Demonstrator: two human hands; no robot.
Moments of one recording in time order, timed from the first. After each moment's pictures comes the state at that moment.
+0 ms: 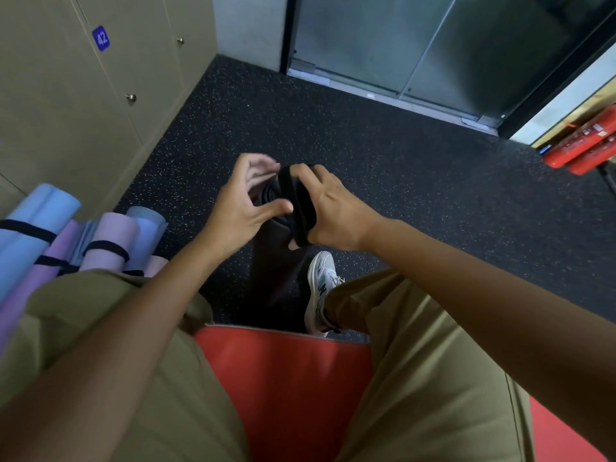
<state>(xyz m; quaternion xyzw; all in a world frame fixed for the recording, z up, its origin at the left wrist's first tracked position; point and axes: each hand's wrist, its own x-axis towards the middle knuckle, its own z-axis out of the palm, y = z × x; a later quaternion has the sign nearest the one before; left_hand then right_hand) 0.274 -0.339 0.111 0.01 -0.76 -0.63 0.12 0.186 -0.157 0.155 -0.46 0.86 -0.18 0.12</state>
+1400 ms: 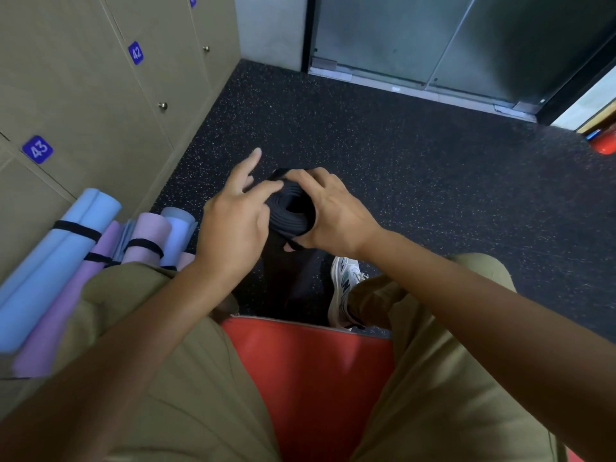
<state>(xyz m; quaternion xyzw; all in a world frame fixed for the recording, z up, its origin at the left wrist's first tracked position) 0.330 -0.324 0.143 0.09 -0.93 -0.26 0.26 0.220 -0.170 0.152 -0.42 0.87 -0.23 0.09</state>
